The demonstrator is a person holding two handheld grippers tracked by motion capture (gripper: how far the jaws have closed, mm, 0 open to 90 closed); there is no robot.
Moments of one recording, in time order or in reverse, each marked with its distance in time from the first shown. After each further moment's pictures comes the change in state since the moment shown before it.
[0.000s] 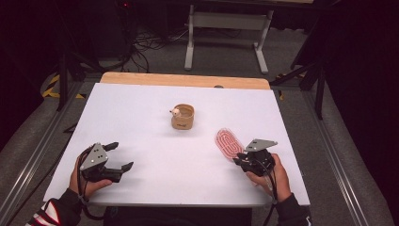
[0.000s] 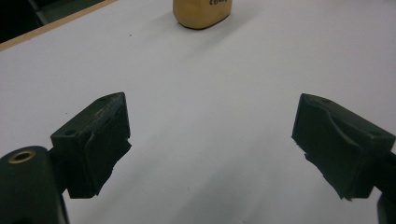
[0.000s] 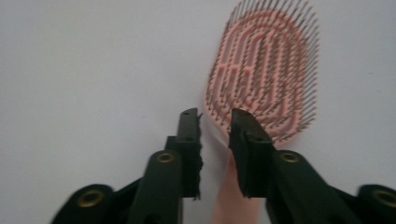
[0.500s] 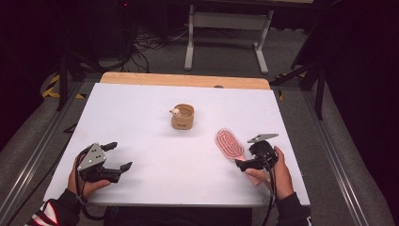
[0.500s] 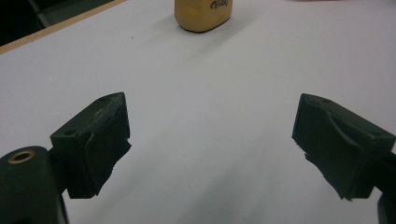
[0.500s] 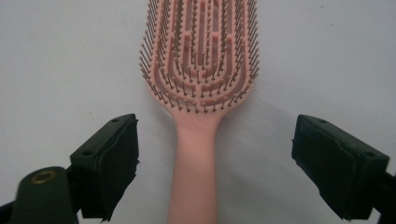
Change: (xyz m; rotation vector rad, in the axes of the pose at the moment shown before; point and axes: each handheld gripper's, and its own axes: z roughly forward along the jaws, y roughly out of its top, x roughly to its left) left arm 0.000 0.000 -0.003 -0.007 -0.006 0.002; right arm -0.014 0.006 0.012 0.186 -0.102 0.184
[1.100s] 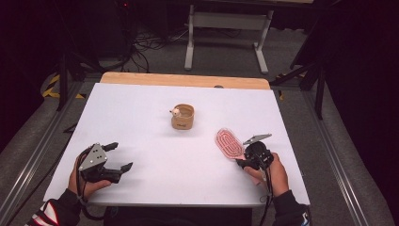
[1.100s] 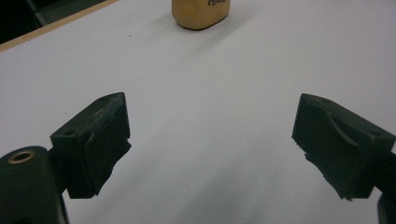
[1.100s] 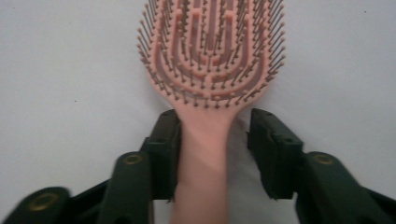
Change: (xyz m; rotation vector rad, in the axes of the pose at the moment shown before) left arm -0.001 0.000 0.002 0.007 0.000 0.008; right arm 0.000 -0.002 0.015 0.036 0.024 -0.054
